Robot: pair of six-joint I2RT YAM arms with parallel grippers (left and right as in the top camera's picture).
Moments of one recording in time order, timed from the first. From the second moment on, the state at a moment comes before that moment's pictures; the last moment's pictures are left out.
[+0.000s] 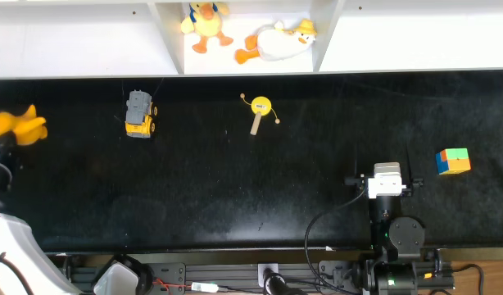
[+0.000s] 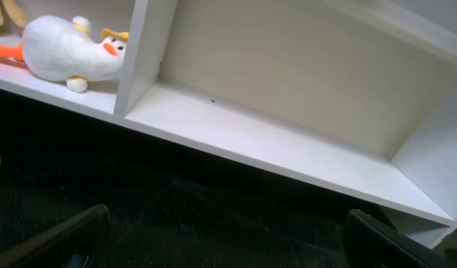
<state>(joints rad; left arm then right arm) 0.88 1.13 0.89 -0.42 0.47 0.29 0.02 0.01 0.02 -0.01 0.04 -0.33</state>
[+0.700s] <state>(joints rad) 0.58 1.49 1.15 -0.31 0.32 0.12 0.02 0.01 0.02 -0.01 0.04 -0.33</state>
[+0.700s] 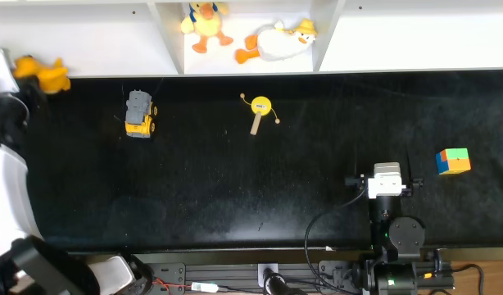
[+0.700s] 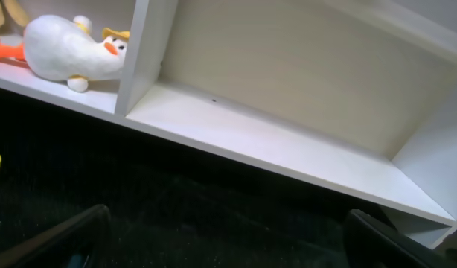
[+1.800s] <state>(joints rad) 0.52 1.69 1.29 -0.21 0.30 0.08 0.02 0.01 0.02 -0.01 0.04 -0.33</state>
